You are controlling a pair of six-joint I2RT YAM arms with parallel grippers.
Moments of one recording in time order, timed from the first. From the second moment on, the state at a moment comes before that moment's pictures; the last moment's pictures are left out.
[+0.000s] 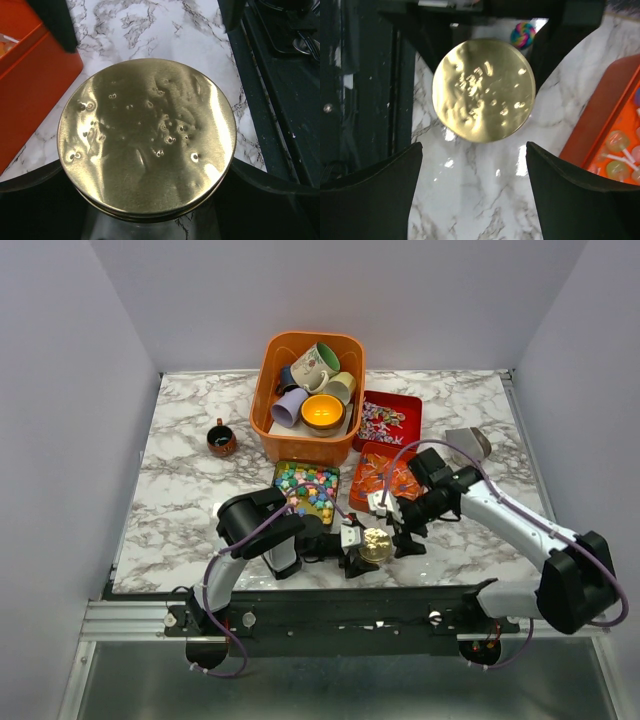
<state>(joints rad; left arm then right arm) -0.96 2.12 0.48 1.51 0.57 0.08 0.50 1.27 0.86 -0.92 -0.68 -1.10</state>
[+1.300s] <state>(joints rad) -0.93 2.12 0.50 1.49 0.57 0.08 0.58 1.14 0.76 -1.00 -0.71 -1.09</state>
